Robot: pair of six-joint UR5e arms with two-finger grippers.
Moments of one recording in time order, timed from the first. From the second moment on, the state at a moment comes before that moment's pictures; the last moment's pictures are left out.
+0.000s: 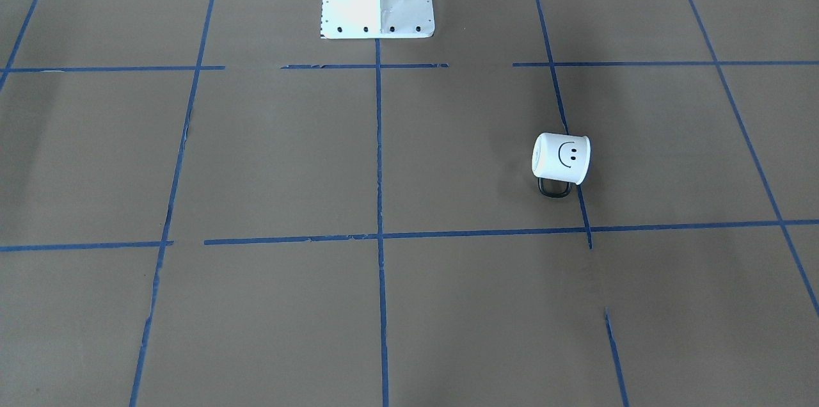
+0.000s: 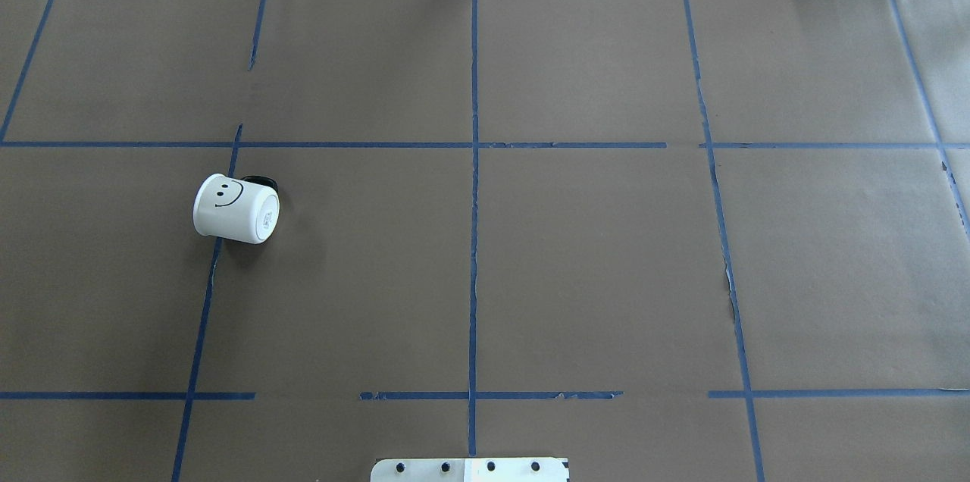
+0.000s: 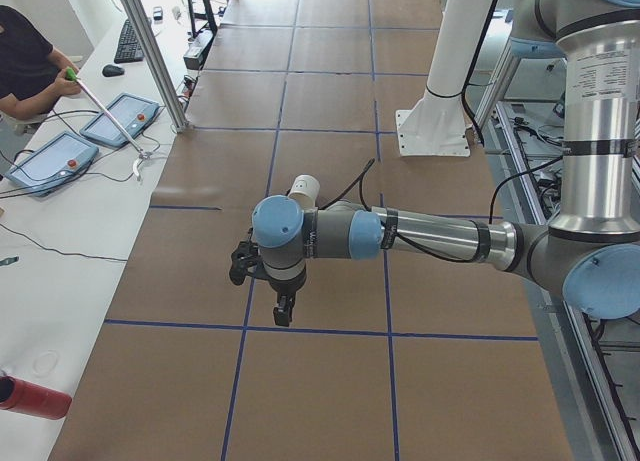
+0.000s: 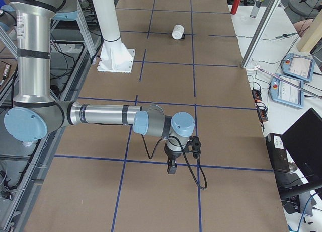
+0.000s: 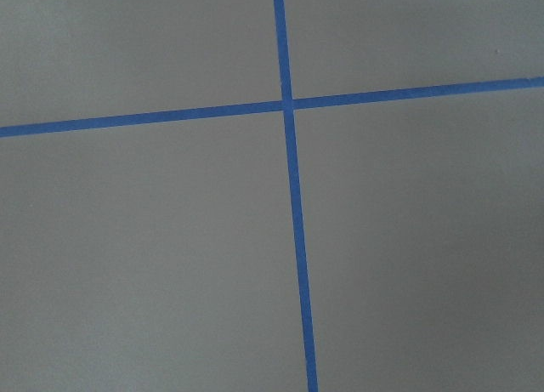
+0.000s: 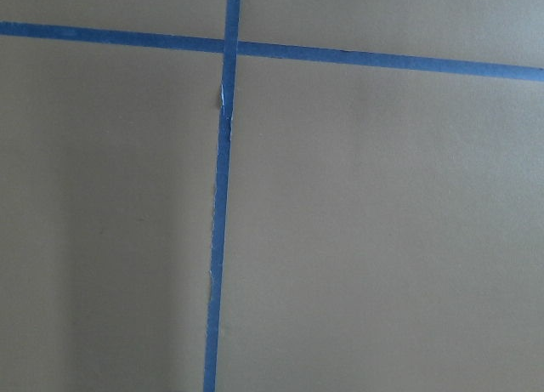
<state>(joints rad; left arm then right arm) -1.60 -1.49 -1.76 -1.48 -2.37 0.14 1.57 -1.64 1.66 -1.72 2.28 -0.15</state>
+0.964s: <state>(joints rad) -1.46 -1.46 -1.72 -1.95 -2.53 -0.35 1.57 -1.64 1.66 -1.72 2.28 -0.15</state>
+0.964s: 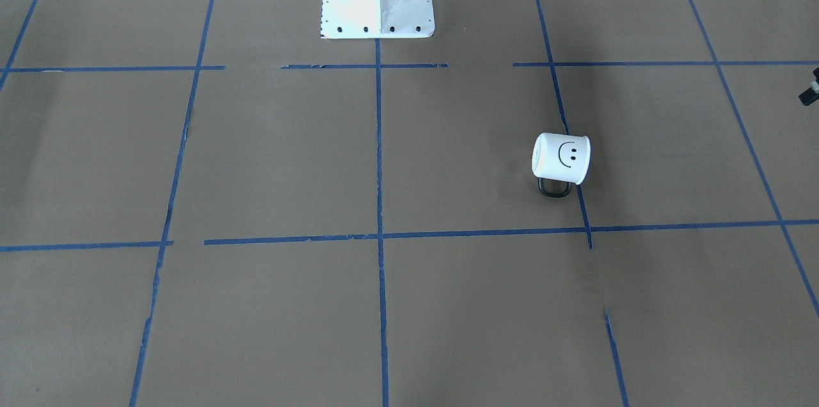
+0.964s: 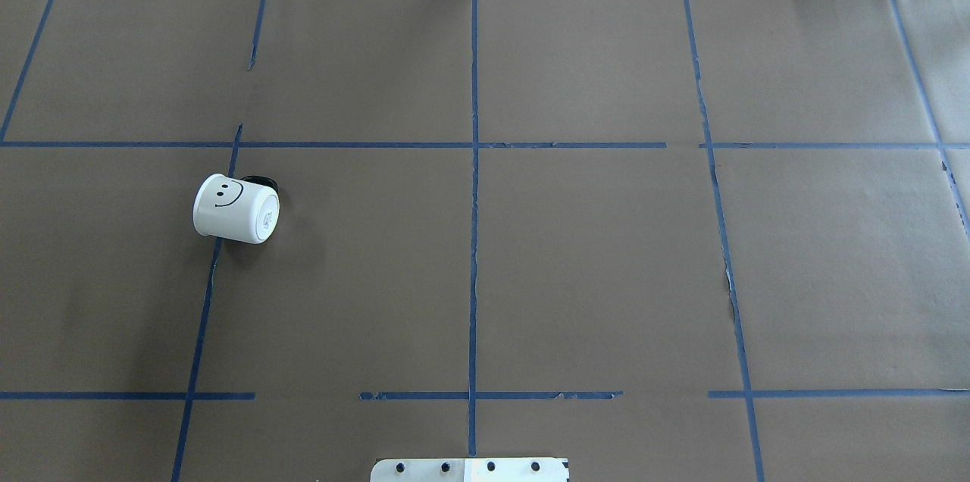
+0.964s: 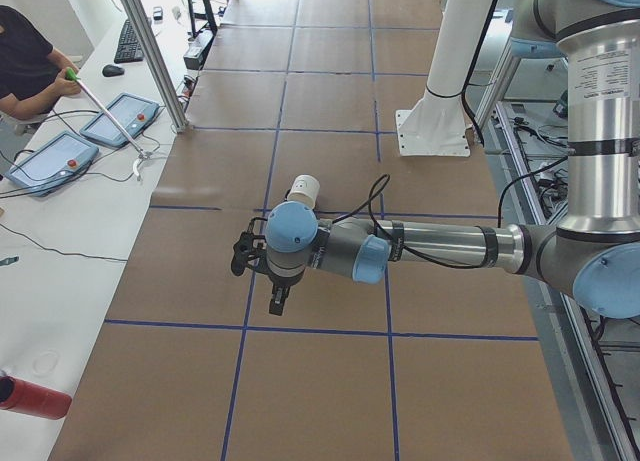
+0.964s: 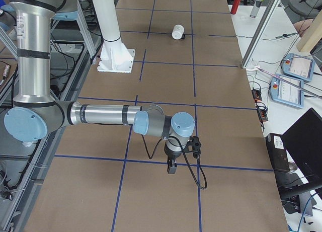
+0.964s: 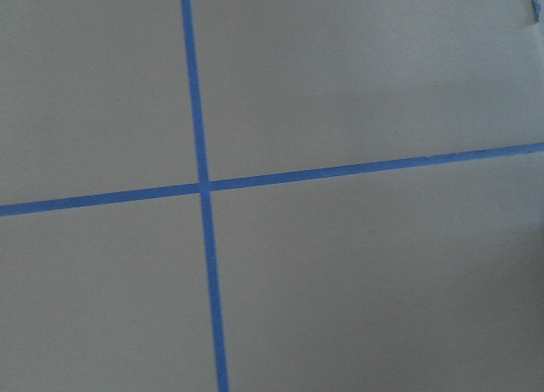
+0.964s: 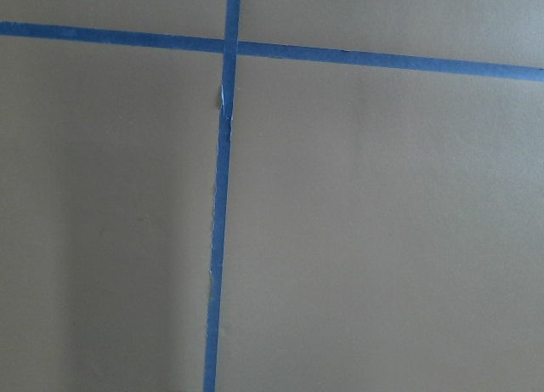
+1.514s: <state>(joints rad) -1.25 -1.50 -1.63 -2.43 -2.49 -0.96 1.57 -1.64 1.66 -1.72 2.28 -0.15</state>
